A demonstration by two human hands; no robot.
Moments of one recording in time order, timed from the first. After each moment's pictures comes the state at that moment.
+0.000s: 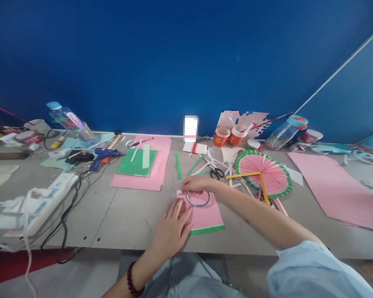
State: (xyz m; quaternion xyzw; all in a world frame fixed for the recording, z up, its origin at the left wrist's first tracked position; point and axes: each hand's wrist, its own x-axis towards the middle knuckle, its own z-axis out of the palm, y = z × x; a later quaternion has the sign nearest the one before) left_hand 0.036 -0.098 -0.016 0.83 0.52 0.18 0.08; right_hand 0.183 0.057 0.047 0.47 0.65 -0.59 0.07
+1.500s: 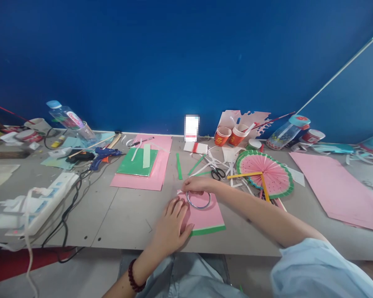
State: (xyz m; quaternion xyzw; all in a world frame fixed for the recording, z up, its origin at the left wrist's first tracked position) left_hand 0.031 -0.091 -0.011 0.84 0.50 0.19 0.10; right_hand 0.183 0.059 0.034 0.48 0.64 -0.60 0.07
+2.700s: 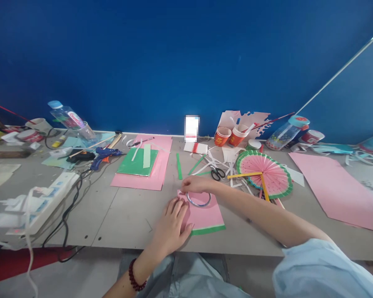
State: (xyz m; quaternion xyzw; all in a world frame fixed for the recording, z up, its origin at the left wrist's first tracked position) left_hand 0.032 -0.090 -0.011 0.83 0.51 0.19 0.10; right_hand 0.180 0.055 0.044 0.46 0.73 -0.50 0.06
